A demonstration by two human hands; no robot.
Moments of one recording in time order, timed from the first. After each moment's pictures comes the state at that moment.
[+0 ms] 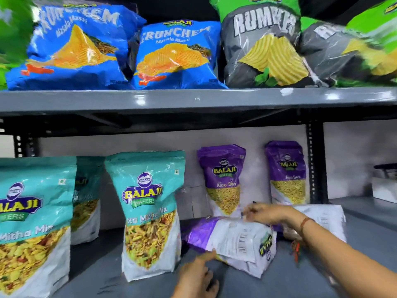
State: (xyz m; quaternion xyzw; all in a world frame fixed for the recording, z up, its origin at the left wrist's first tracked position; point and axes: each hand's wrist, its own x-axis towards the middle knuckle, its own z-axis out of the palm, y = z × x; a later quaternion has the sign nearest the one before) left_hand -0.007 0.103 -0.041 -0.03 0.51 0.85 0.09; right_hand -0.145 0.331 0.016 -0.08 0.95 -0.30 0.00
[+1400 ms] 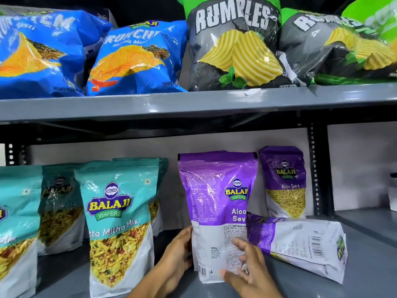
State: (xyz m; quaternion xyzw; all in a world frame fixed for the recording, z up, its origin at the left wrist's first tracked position) left_hand -0.124 0.145 -0.030 0.04 0.64 0.77 0.03; right_hand -0.075 0.319 -0.069 -0.14 0.79 -0.57 -0.18
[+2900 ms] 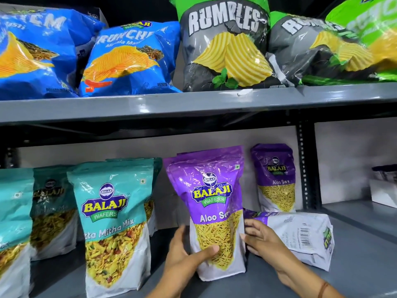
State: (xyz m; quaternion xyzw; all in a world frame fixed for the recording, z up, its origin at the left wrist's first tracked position) left_hand -0.095 0.159 -0.043 0.08 0.72 0.68 -0.14; right_hand -0.108 0.368 -0.039 -0.09 0.72 -0.68 -0.09
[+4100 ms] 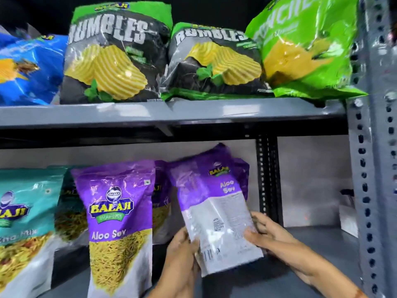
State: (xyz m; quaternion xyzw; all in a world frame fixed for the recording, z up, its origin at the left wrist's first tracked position) left_hand -0.109 0.410 -0.009 0.06 0.50 0.86 -0.08; right_hand -0.130 0.626 0.005 -0.25 0.73 -0.63 -0.01
